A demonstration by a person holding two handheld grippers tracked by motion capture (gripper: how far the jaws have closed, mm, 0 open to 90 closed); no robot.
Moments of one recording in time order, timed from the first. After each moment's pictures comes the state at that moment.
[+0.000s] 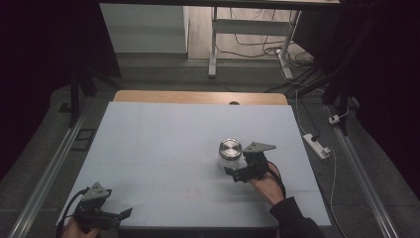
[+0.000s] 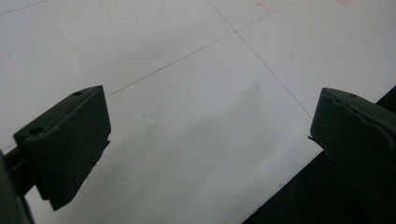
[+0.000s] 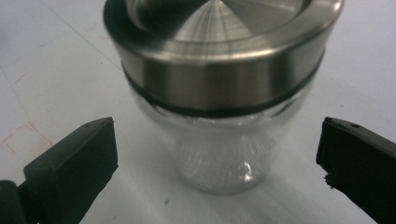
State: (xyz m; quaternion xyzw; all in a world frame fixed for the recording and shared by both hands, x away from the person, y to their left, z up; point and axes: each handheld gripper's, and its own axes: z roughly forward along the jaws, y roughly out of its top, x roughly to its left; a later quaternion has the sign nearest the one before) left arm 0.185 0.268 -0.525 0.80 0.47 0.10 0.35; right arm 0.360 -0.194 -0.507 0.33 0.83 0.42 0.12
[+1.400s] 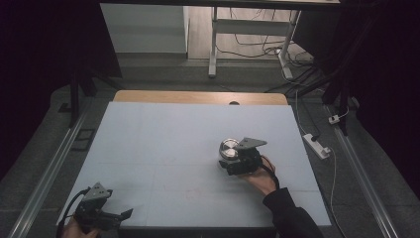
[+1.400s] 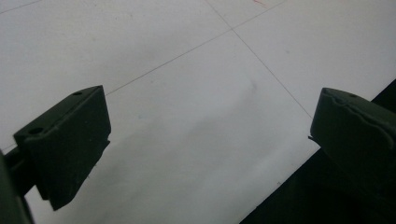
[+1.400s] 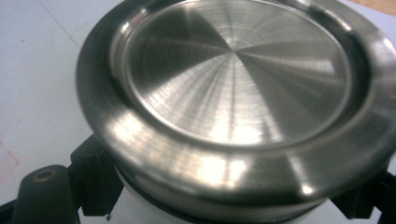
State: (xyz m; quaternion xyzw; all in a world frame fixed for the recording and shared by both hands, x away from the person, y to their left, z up) left arm 0.185 0.267 -0.525 0.81 0.47 0.10 0.34; right arm 0.375 -0.175 -0.507 0.29 0.85 0.41 0.16
